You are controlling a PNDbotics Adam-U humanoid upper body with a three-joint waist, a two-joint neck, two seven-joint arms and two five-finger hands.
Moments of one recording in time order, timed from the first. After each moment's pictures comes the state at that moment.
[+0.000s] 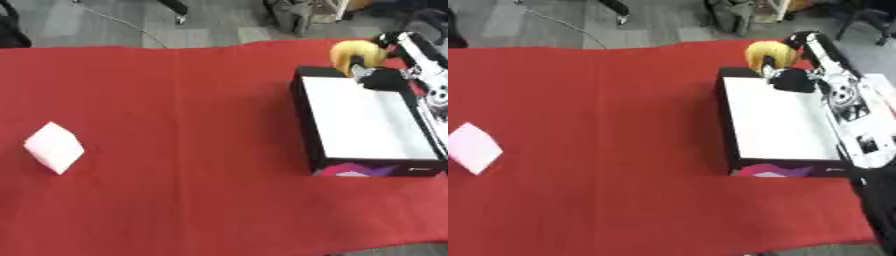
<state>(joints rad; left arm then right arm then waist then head) -0.30 0.64 -0.07 -1.93 -0.42 0.56 0.50 -0.43 -0.57 -0.09 -1.69 0.51 0.39 0.10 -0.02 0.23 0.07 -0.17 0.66</state>
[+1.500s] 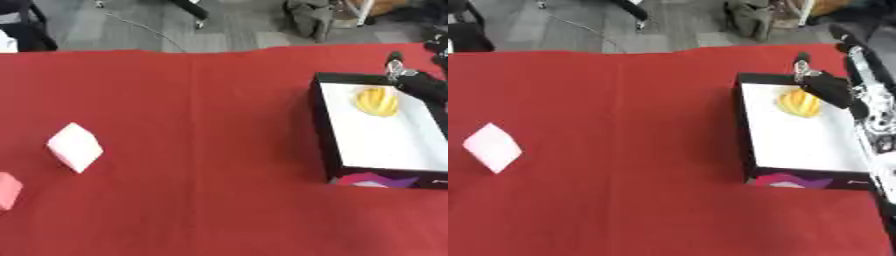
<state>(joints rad) -0.43 0.74 -0.07 -1.79 -0.24 0.65 0.17 -0.39 -0.51 -0.10 -1.90 0.23 0.37 -0.05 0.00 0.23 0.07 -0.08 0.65</state>
